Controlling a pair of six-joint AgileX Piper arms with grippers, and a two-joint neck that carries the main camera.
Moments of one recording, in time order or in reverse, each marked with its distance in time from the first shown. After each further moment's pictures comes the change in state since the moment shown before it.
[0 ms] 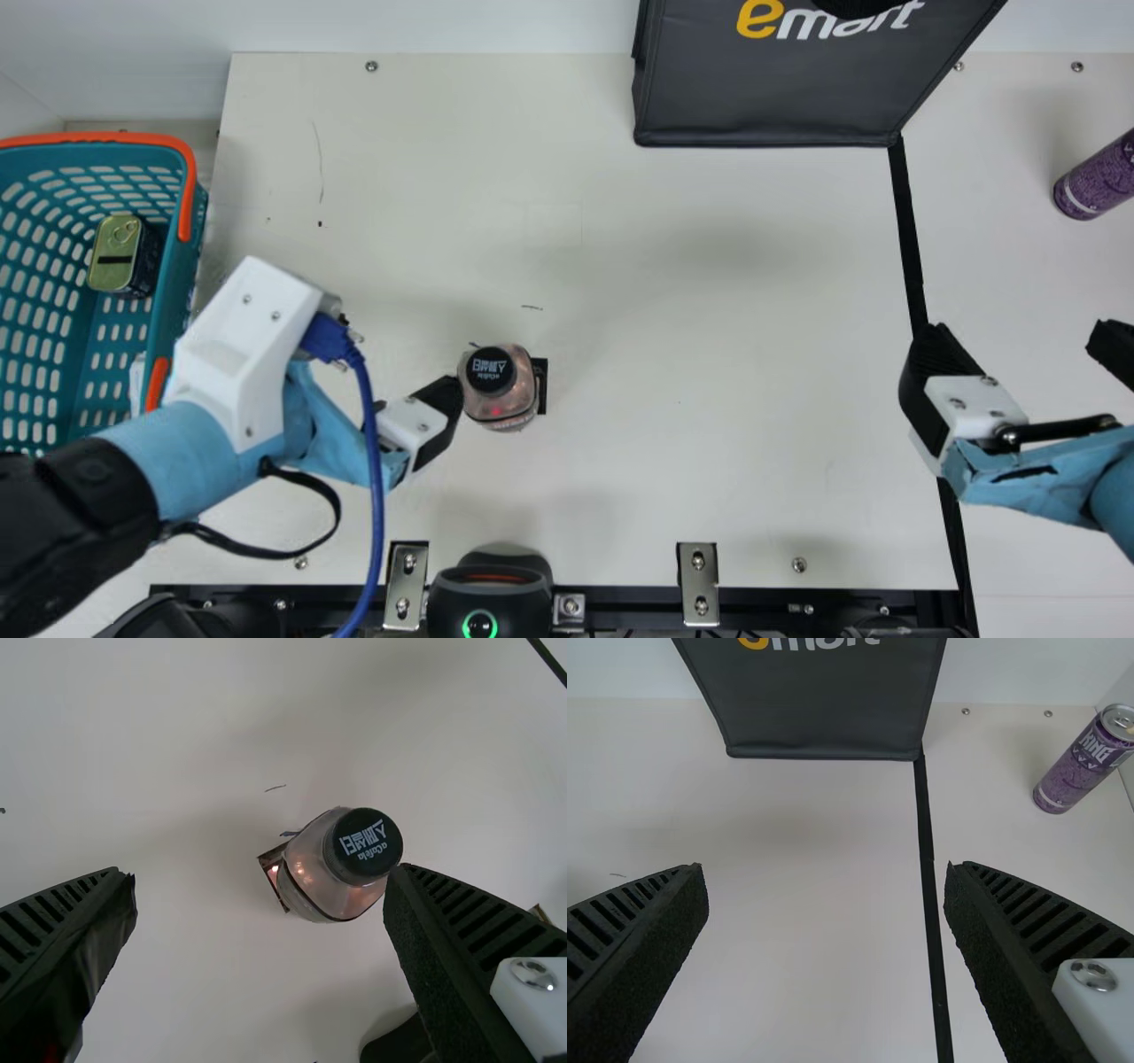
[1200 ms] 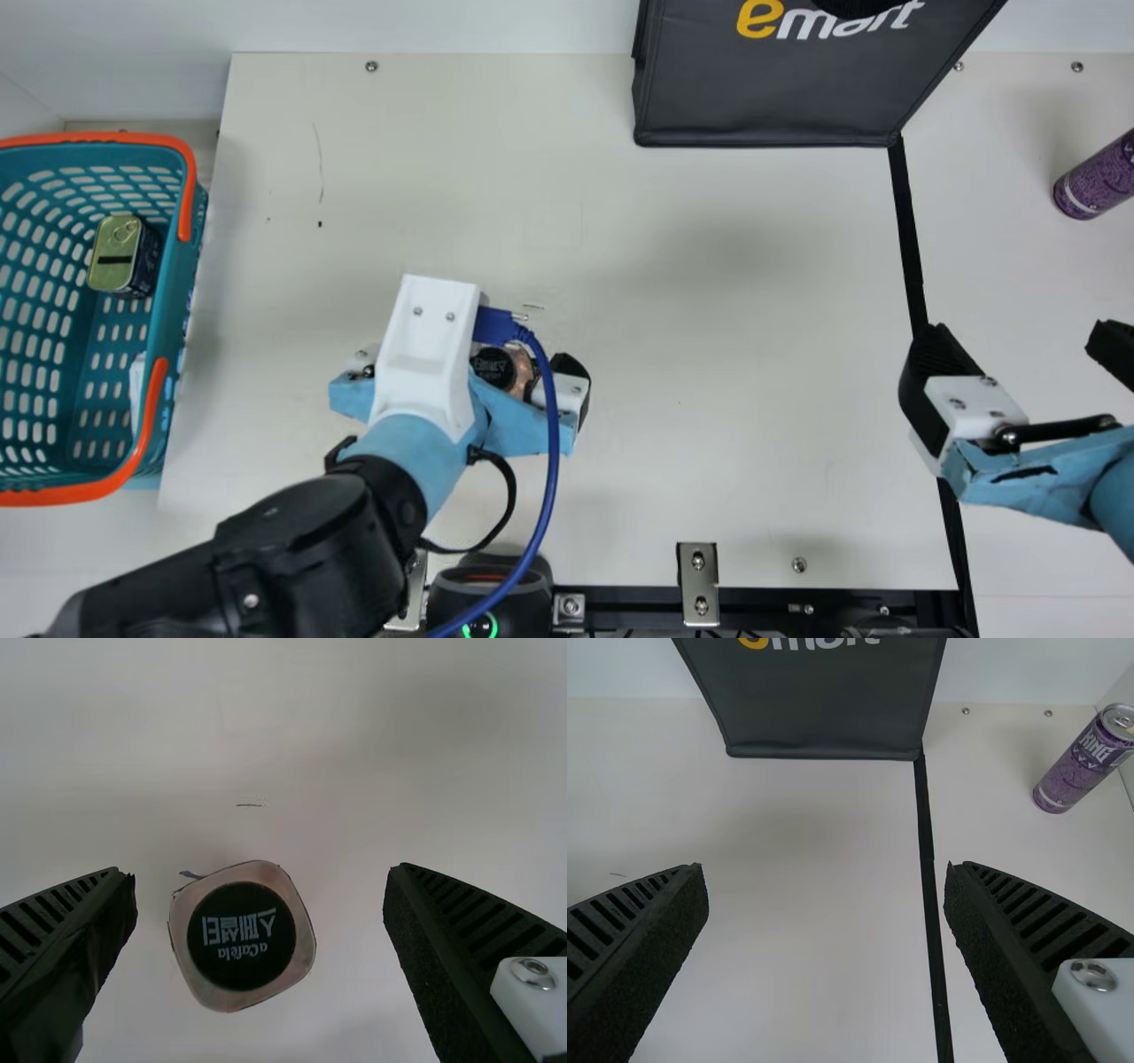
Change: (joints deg) left arm -22.9 19.4 -4.7 28.1 1.1 -53.1; right arm 0.0 0.0 0.0 0.0 0.1 0.0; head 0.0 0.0
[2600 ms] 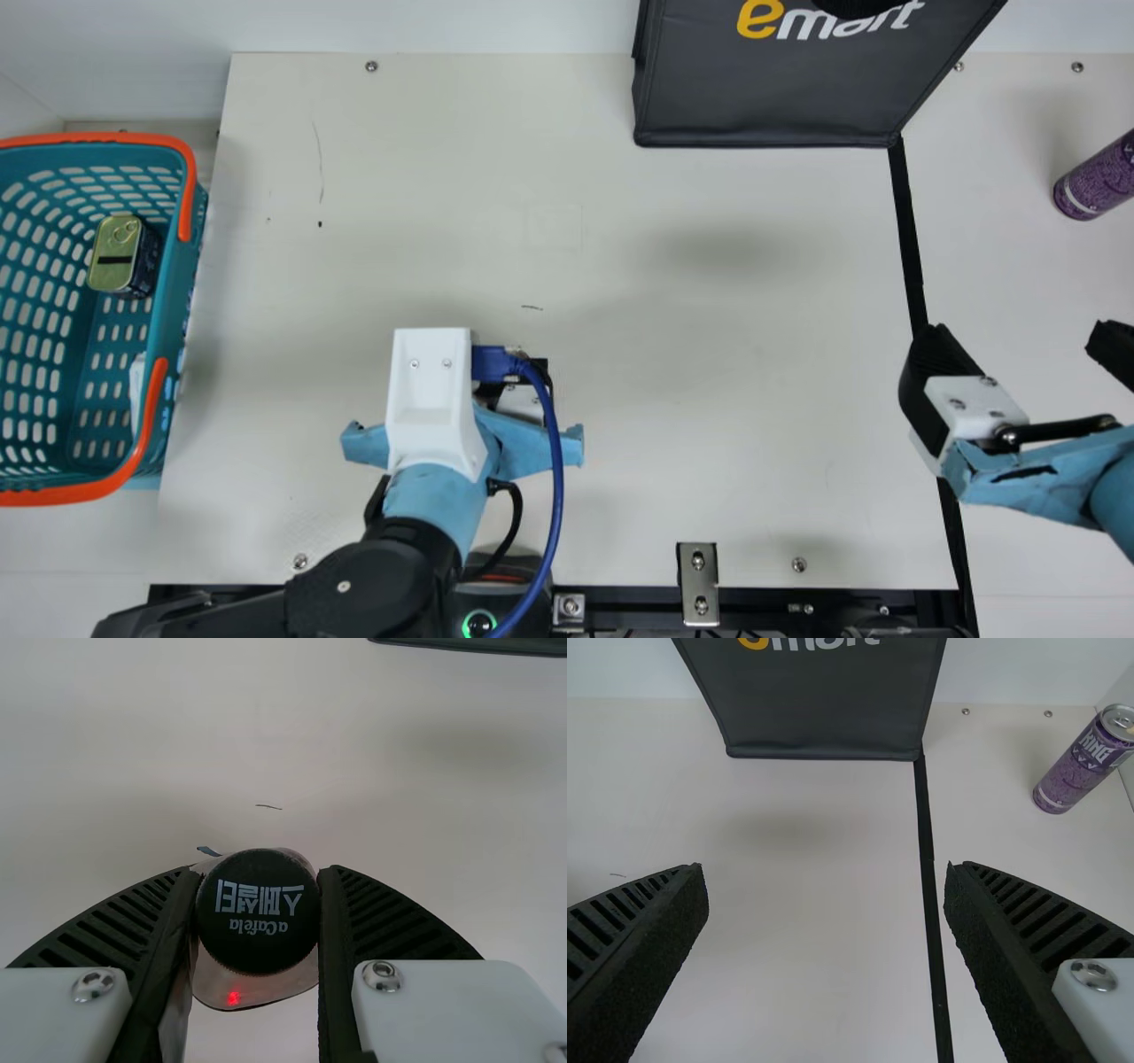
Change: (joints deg) left arm -8.8 1.1 4.3 11.0 4.9 -21.9; right arm 0.0 0.0 0.0 0.0 -0.1 0.0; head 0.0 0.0
